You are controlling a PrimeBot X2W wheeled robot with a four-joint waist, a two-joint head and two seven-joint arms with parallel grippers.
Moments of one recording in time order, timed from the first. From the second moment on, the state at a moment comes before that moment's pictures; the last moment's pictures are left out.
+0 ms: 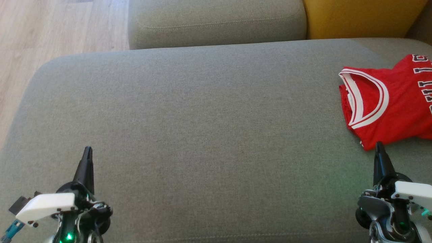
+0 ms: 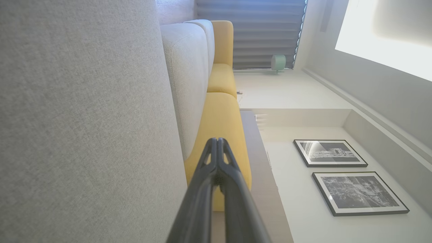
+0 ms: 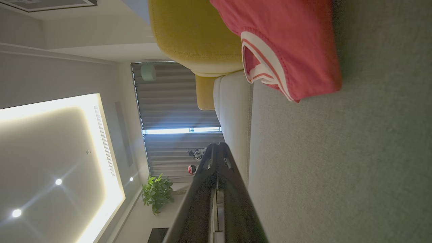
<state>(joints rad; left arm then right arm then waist) -0.05 0.05 0.07 0.27 -1.62 -0.12 0.10 -0.06 -0.05 -0.11 0.27 1.63 0.13 0.08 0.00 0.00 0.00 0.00</state>
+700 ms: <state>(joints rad) -0.05 0.05 0.07 0.27 -1.62 -0.12 0.10 -0.06 -0.05 -0.11 0.27 1.63 0.13 0.09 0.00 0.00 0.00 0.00</state>
